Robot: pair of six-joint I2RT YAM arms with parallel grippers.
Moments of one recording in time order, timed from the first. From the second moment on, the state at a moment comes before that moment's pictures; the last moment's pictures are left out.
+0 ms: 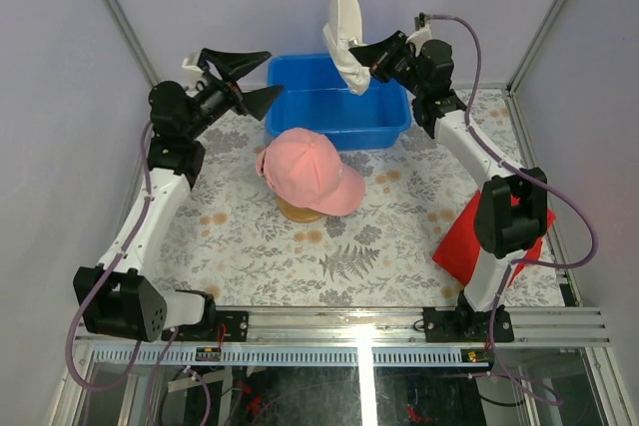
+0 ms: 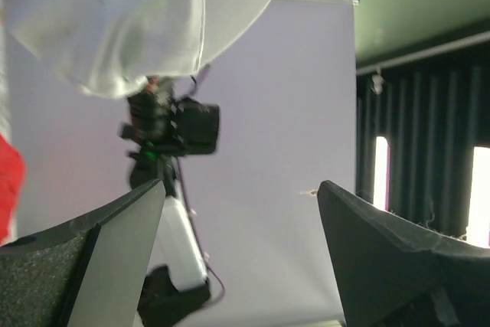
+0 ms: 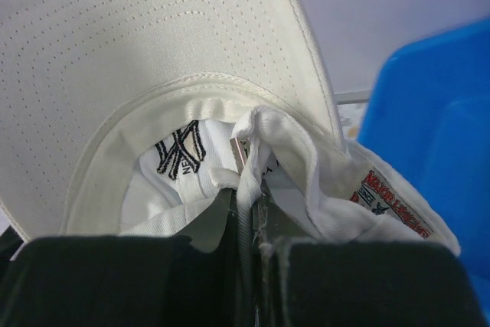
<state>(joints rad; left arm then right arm) -0.08 1.27 1.18 0.27 0.63 -1.81 0.30 1.84 1.63 0.25 -0.40 1.00</state>
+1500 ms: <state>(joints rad) -0.43 1.49 1.23 0.53 0.41 -2.06 0.42 1.67 1.46 0.43 -0.53 0.64</state>
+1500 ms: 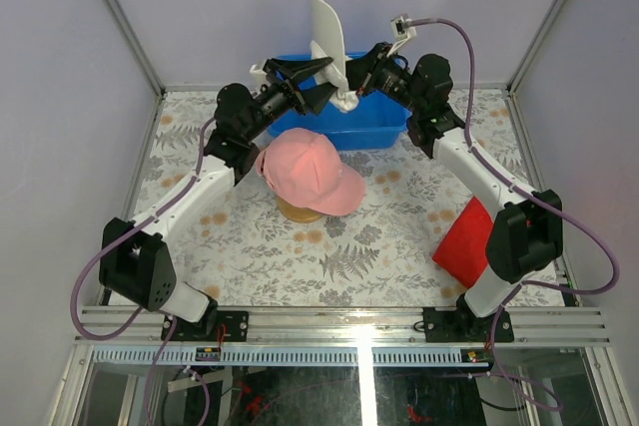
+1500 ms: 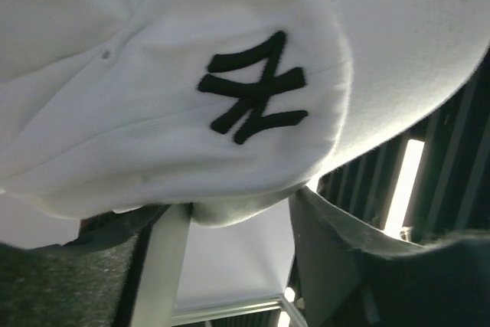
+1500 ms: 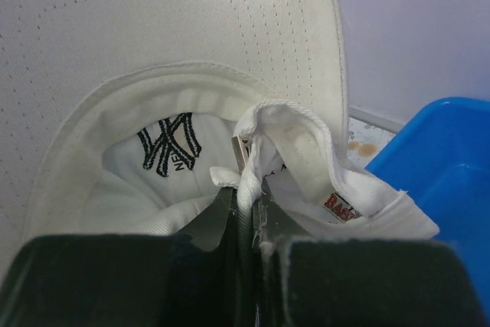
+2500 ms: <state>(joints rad) -0.15 1.53 1.58 0.21 0.63 -1.29 0.30 1.49 1.48 0.03 -0.49 0.64</state>
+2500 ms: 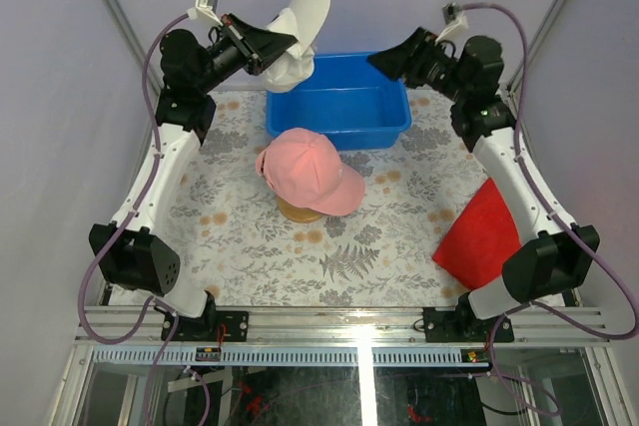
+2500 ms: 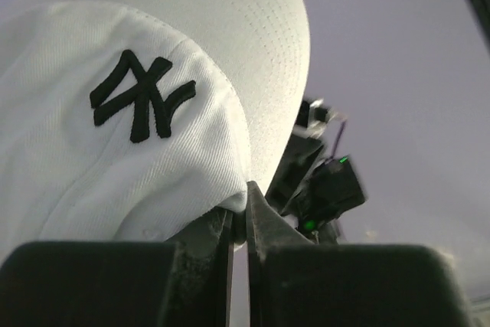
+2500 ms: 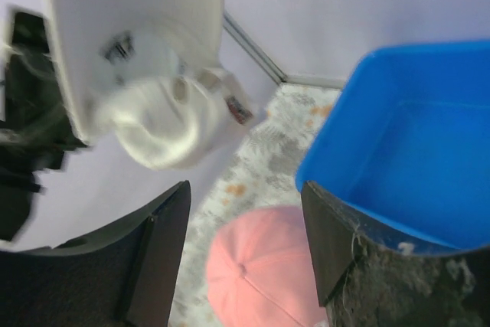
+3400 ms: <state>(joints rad) -0.32 1.64 1.94 -0.62 0.71 -0.46 0.20 1.95 2.26 -0.54 -0.94 0.85</state>
